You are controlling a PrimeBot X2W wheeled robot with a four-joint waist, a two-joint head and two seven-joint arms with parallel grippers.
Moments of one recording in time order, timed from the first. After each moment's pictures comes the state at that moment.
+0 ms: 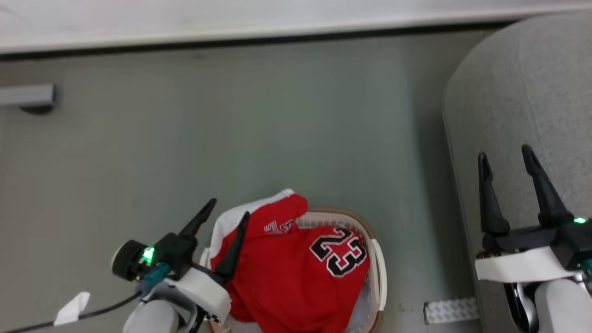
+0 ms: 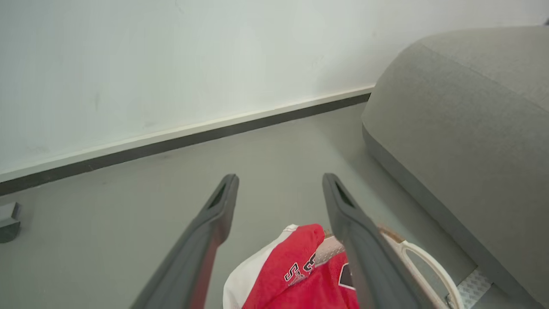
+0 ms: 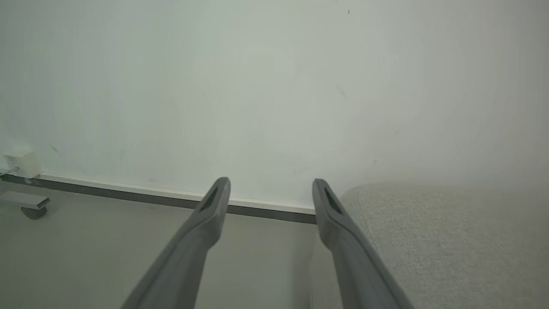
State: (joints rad) left arm -0.31 0.16 -0.24 0.34 -0.07 -0.13 -0.26; right arm -0.28 -0.05 0.01 0.11 0.07 0.13 -0.26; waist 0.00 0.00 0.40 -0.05
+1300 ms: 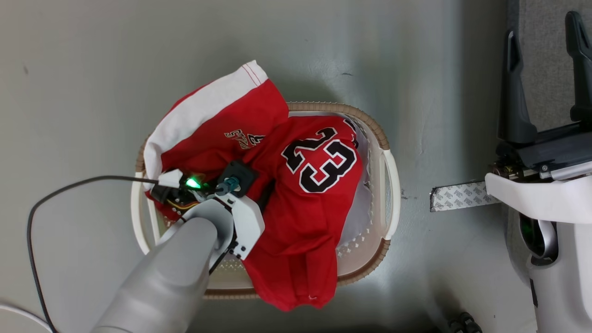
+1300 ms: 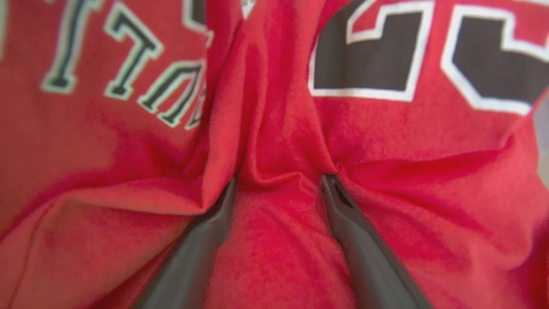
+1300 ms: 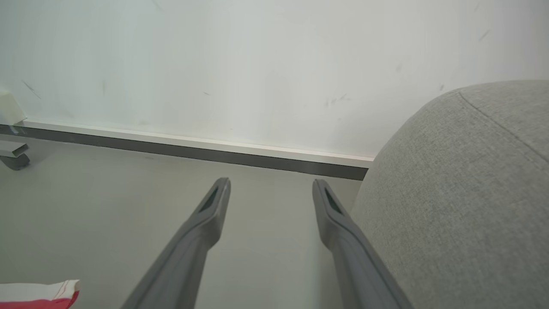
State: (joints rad) left arm -0.86 0.11 -0.66 1.00 -0.11 -0.10 -0.12; right arm -0.57 -0.05 0.06 -0.05 0.10 0.13 -0.26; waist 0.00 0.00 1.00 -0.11
